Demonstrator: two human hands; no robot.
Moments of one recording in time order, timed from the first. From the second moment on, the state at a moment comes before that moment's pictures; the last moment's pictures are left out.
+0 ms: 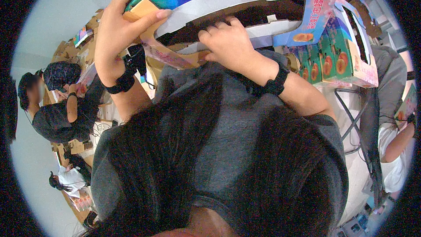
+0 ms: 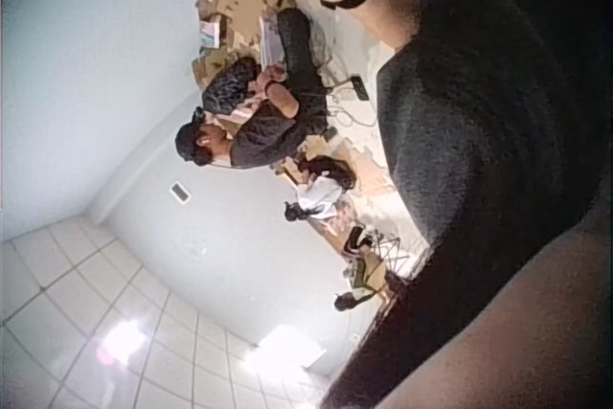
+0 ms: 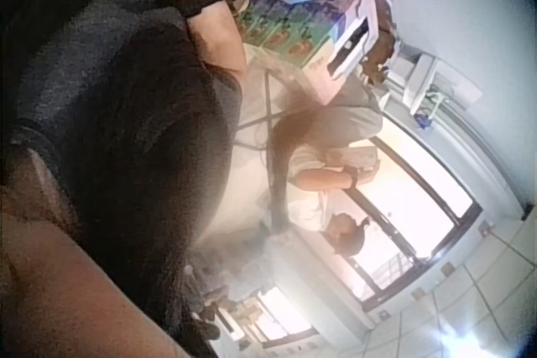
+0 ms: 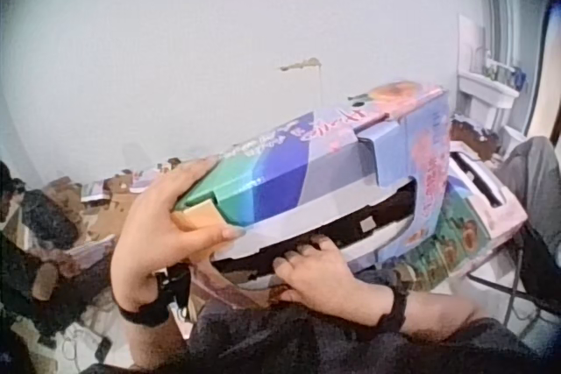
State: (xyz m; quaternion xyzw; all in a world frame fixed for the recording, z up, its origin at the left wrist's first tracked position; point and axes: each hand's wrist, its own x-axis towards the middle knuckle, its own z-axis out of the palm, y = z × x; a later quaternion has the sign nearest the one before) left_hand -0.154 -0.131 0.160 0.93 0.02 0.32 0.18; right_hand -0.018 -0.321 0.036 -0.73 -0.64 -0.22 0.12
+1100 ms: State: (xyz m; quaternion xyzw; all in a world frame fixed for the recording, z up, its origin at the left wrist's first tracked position) left_hand -0.159 -0.116 0.156 0.93 0.03 0.31 0.20; right_hand 0.007 -0.393 0.108 -0.71 -0.67 -0.18 0.05
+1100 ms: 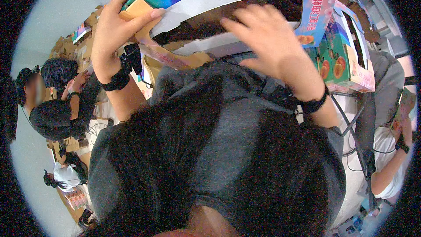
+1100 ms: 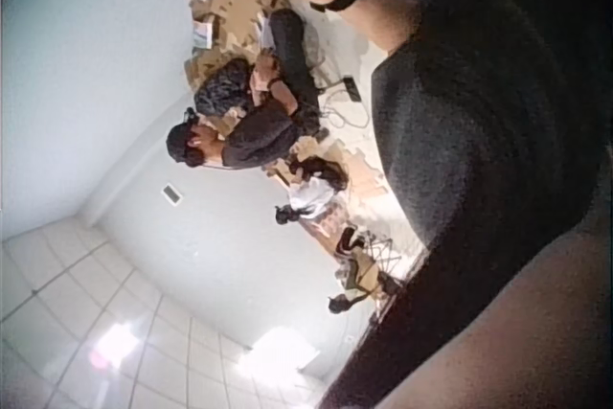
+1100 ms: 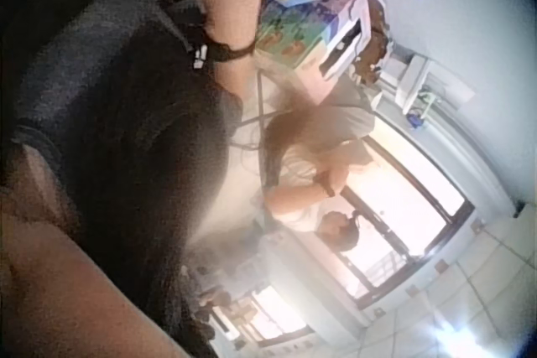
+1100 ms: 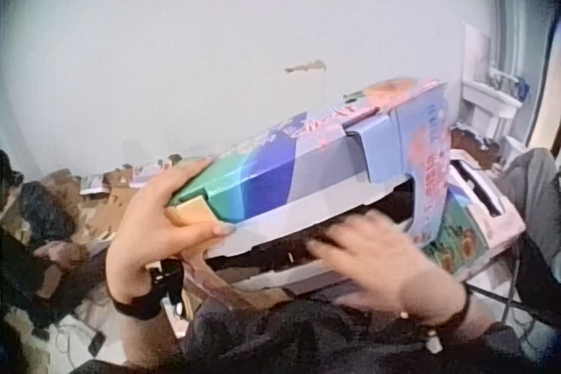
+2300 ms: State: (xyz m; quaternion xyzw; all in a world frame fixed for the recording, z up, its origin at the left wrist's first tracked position) left_hand -0.155 -0.147 0.166 0.92 0.08 0.33 0.18; right_hand 0.031 -0.410 0.075 -0.80 -0.55 -0.26 -0.03
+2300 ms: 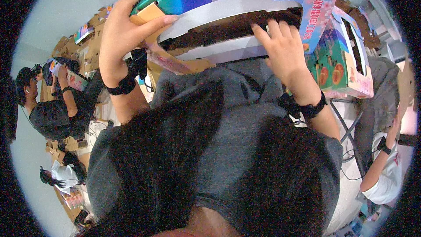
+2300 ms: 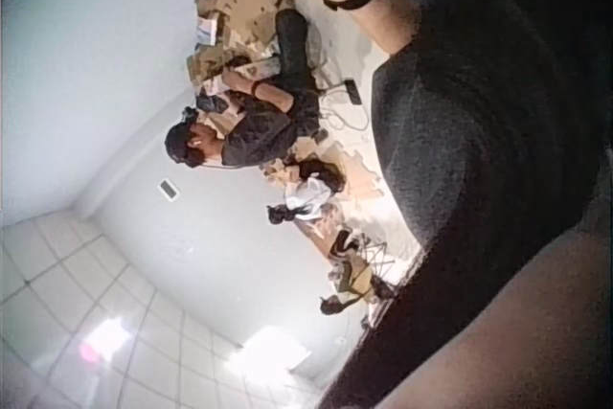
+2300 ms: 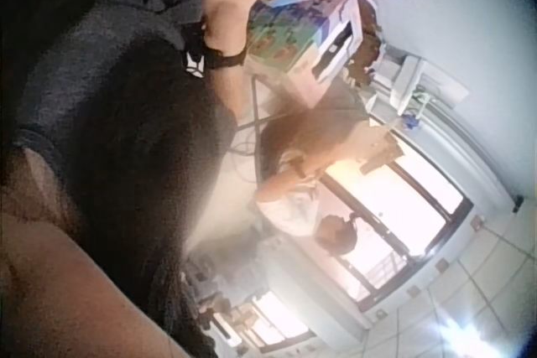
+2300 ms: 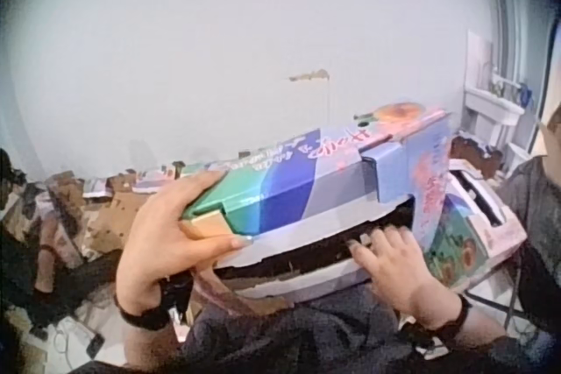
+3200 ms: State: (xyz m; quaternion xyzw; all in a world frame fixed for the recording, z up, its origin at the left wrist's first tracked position) left_hand -0.130 -0.096 0.160 0.94 0.11 0.27 0.20; right_hand -0.005 -0.310 0.045 -0.69 -0.68 -0.26 0.08
